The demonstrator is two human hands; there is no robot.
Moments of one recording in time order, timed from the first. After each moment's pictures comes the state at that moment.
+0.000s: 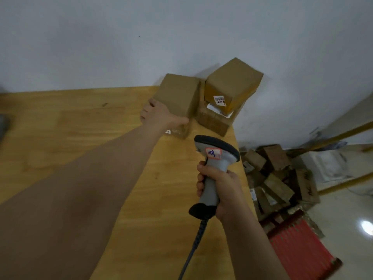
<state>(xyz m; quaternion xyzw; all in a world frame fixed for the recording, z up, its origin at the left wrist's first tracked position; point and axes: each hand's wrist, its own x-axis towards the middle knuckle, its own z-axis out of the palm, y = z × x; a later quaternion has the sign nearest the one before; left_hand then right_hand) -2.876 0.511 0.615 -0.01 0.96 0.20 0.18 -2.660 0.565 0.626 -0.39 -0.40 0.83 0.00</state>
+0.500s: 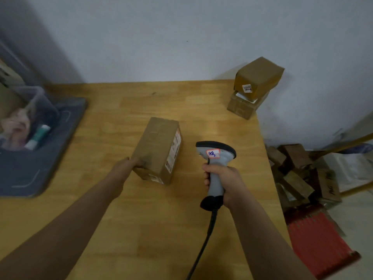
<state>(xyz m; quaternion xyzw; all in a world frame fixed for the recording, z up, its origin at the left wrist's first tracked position) -2.690 0.235 0.628 -0.18 0.80 0.51 0.27 -2.582 0.473 0.652 -0.38 -0.48 0.79 -0.10</state>
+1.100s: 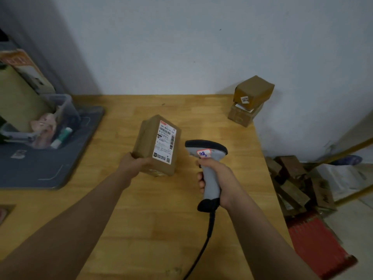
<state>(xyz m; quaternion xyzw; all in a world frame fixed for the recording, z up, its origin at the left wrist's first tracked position) -2.666 0.202 0.649 -0.16 0.80 0.55 0.18 -2.531 0.416 0.705 -0.31 -0.48 0.81 -0.12</state>
